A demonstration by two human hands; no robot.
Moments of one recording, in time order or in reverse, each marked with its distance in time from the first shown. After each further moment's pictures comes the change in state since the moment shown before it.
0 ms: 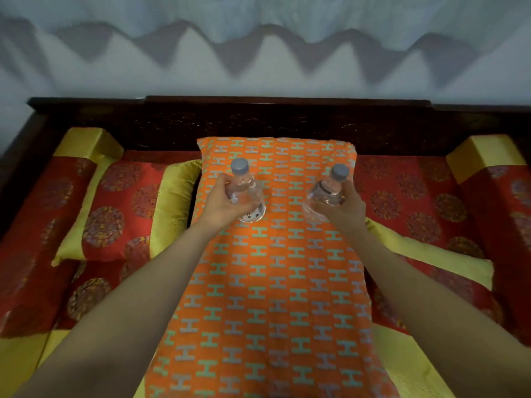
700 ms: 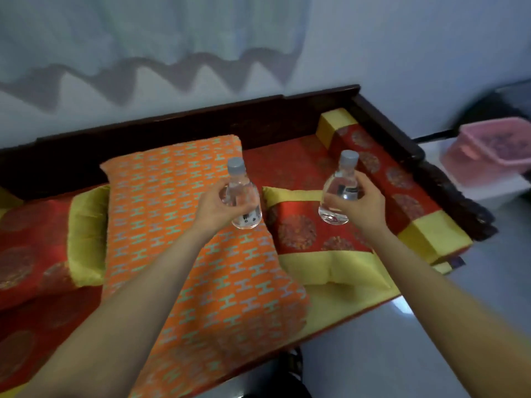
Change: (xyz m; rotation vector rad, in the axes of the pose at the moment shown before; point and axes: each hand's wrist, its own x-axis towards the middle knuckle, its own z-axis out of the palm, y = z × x) left_hand -0.197 0.093 0.149 0.047 -0.278 0.302; right_hand -0.256 0.039 -0.249 -0.011 0.456 0.027
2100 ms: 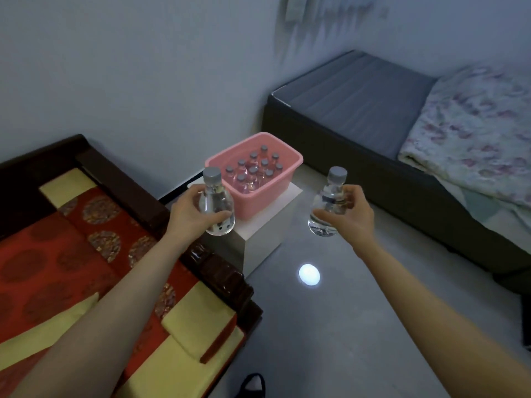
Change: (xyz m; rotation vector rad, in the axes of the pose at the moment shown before) left_hand 0.193 0.344 0.751 0.005 -0.386 0.178; right_hand 0.229 0.338 -0.669 -0.118 0.496 0.355
